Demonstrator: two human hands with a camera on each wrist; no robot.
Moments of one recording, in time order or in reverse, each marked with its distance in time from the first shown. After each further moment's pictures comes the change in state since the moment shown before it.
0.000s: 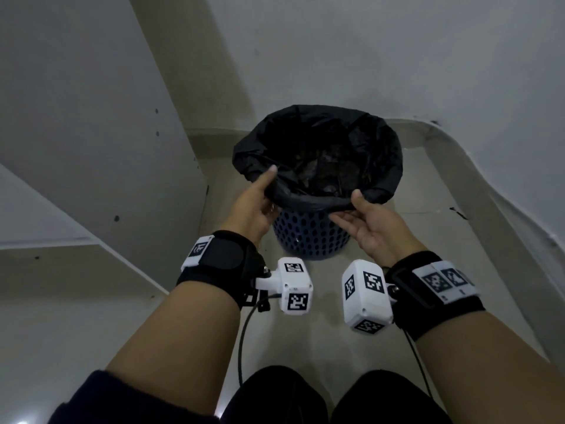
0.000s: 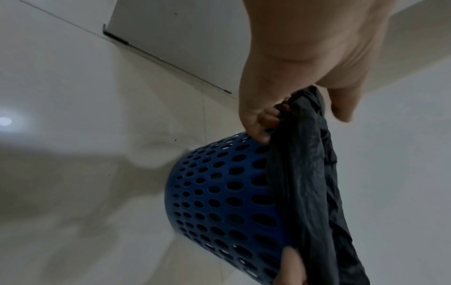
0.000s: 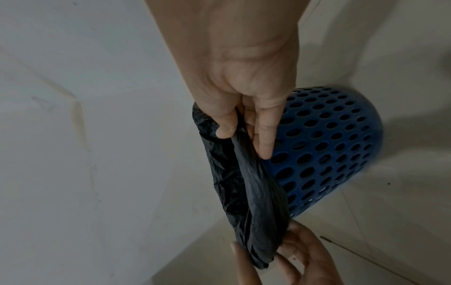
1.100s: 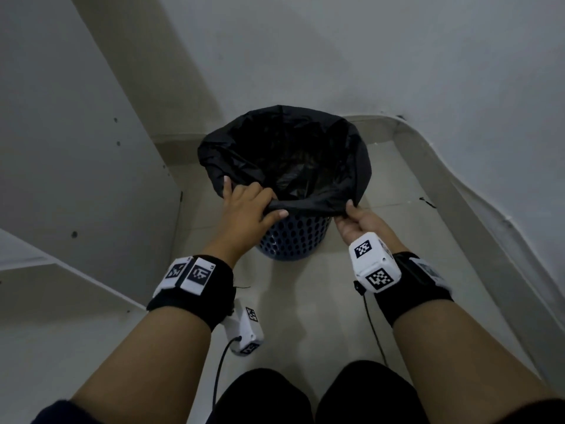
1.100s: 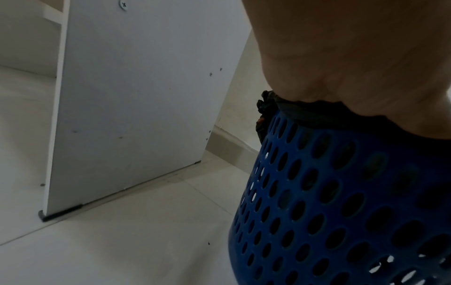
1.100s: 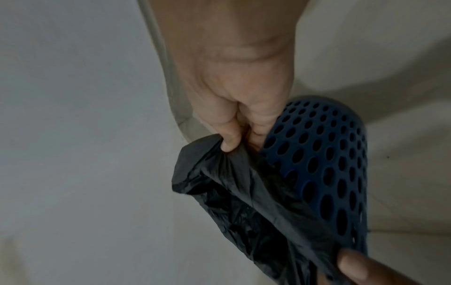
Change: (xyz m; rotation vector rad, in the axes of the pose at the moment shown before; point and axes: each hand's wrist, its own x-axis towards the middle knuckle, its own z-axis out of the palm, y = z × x) left_hand 0.017 -0.032 -0.016 1.746 -0.175 1.162; right_hand -0.005 -0.017 -0.034 0.344 -0.008 0.053
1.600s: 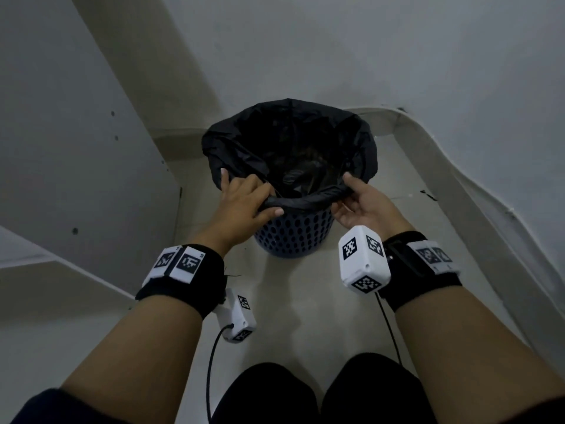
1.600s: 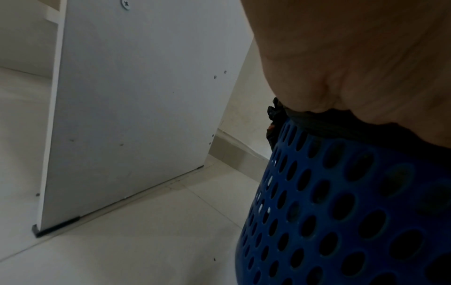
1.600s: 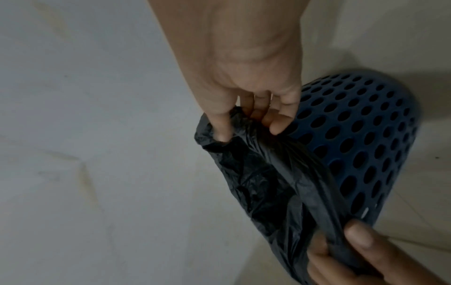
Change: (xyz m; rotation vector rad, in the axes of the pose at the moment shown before) left_hand 0.002 -0.022 -0.001 -0.040 -0.024 0.108; right_hand 0.005 -0.008 0.016 -0.229 0.127 -0.011
